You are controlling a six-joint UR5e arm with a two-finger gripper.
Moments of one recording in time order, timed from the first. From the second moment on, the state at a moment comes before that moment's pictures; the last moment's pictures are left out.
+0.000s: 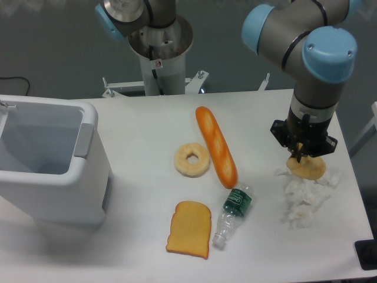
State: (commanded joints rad) arm 2.68 -1.96 -1.23 -1.36 1.56 1.17
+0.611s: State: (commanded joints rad) arm 2.51 -1.72 -1.35 -1.34 1.41 0.99
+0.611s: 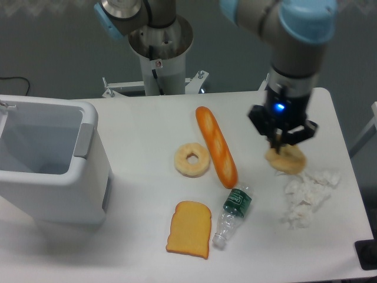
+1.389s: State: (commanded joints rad) arm 2.09 -1.60 -1.46 -1.12 1.31 0.68
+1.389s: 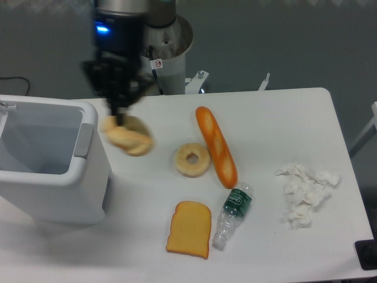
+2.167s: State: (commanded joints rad) arm 2.01 -1.57 -1.52 -1.13 1.41 0.69
